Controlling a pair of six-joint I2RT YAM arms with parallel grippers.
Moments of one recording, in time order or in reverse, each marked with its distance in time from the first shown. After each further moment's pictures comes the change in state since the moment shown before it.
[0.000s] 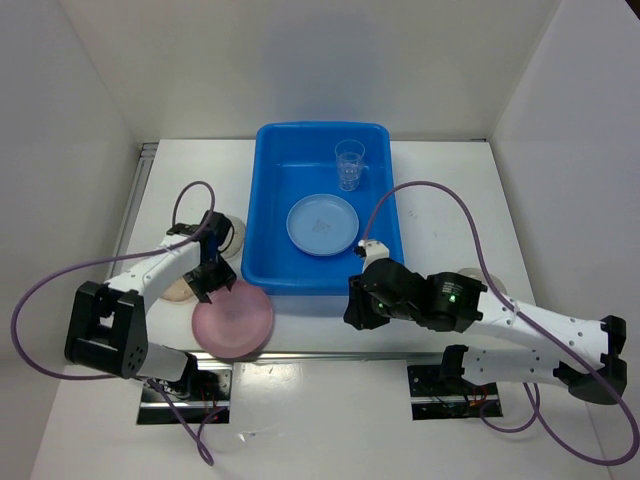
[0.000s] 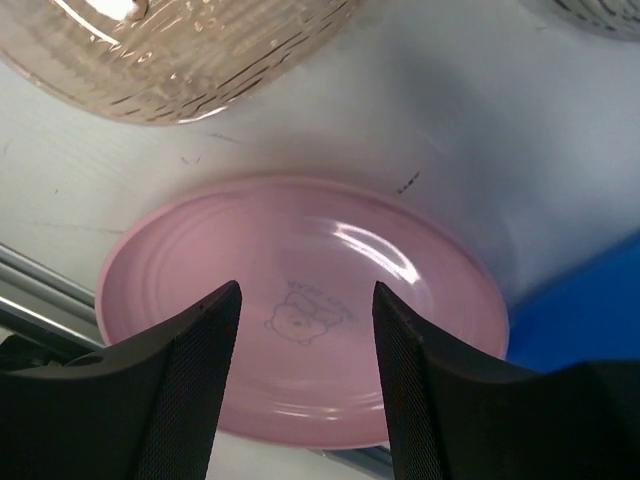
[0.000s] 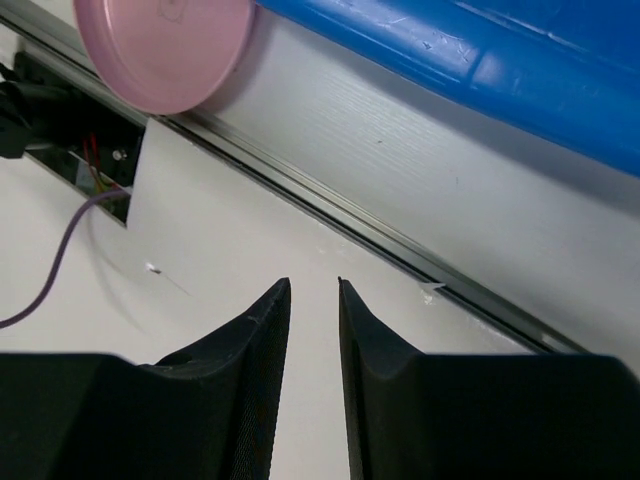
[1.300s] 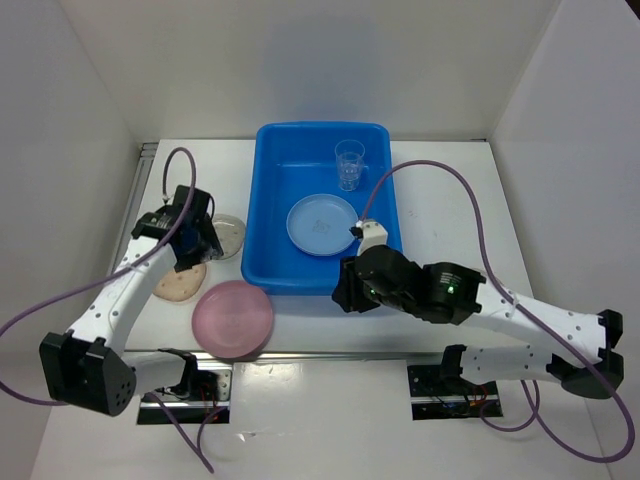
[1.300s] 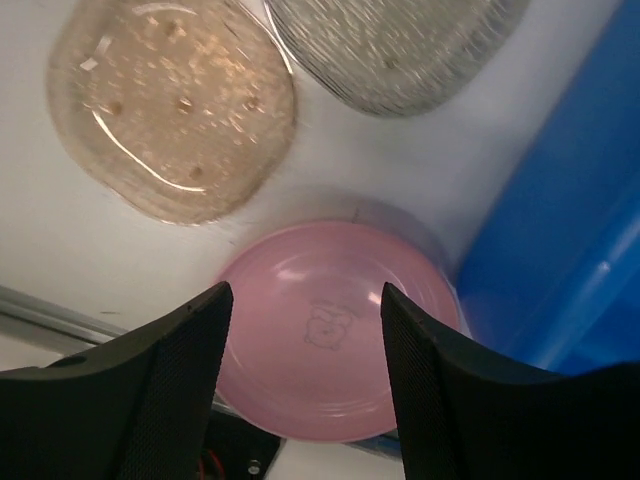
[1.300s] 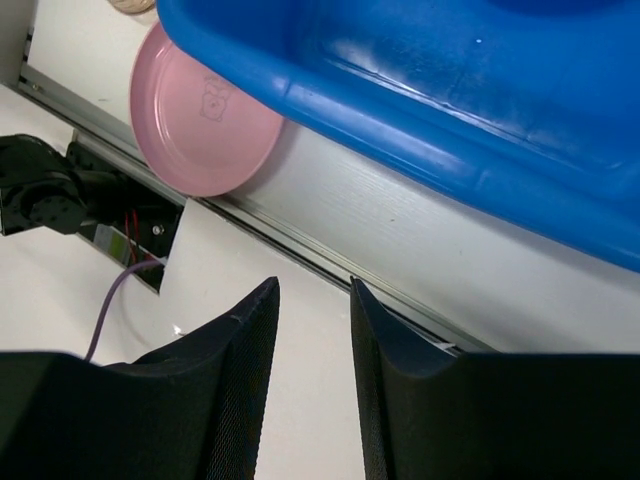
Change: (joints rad) left arm 0.031 -0.142 0.257 -0.064 -0.110 0.408; right arm 0.007 0.077 0.137 0.052 0.119 -0.019
